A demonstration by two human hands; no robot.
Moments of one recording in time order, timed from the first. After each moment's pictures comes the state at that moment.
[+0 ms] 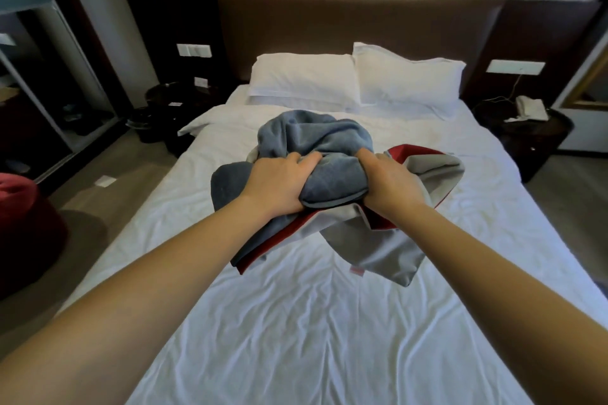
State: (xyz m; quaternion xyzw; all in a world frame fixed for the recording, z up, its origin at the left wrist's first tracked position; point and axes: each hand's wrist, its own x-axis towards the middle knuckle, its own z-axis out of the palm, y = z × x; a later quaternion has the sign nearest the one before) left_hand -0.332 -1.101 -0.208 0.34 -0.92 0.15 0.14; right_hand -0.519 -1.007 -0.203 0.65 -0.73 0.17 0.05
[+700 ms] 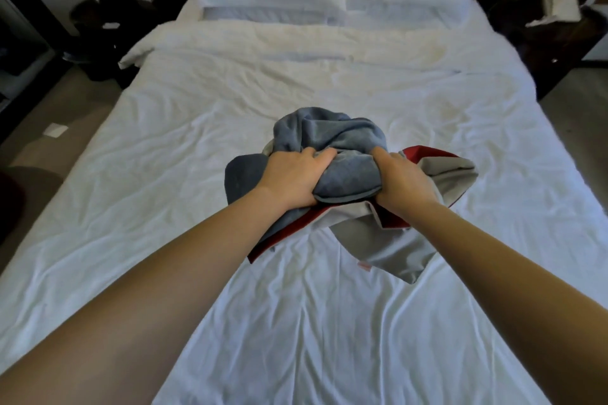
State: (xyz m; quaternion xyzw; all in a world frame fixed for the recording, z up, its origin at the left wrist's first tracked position) left_hand -0.474 -1.142 -0.383 0.31 -0.95 0.06 0.02; right_hand -0.650 -1.033 -0.385 0.60 -0.79 0.11 -0.08
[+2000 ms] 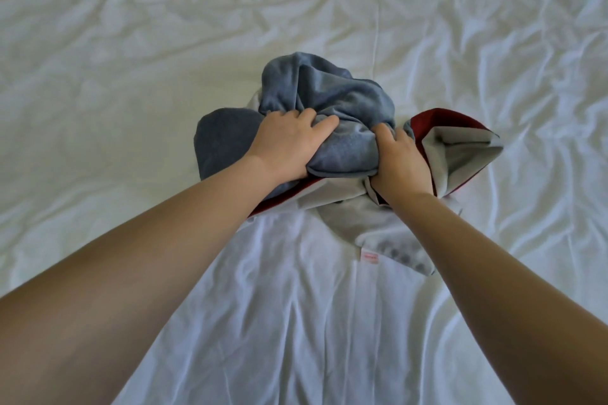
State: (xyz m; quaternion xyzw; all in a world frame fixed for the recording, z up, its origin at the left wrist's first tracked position) left_hand -0.499 -1.212 -0.687 0.26 -0.96 0.04 -0.03; right_hand -0.662 -1.094 -0.710 0.54 -0.82 0.10 -0.15
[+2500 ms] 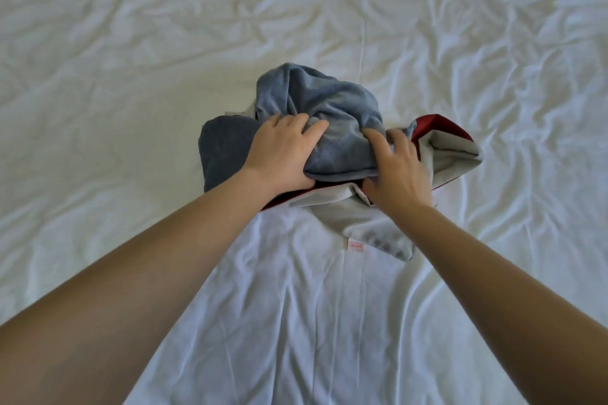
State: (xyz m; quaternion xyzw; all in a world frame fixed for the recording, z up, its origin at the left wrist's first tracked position) left_hand -0.489 -1.187 -0.653 0.29 -0.96 -0.03 0.02; right_hand -0.657 -1.063 -0.665 0.55 -0.83 0.06 -0.12
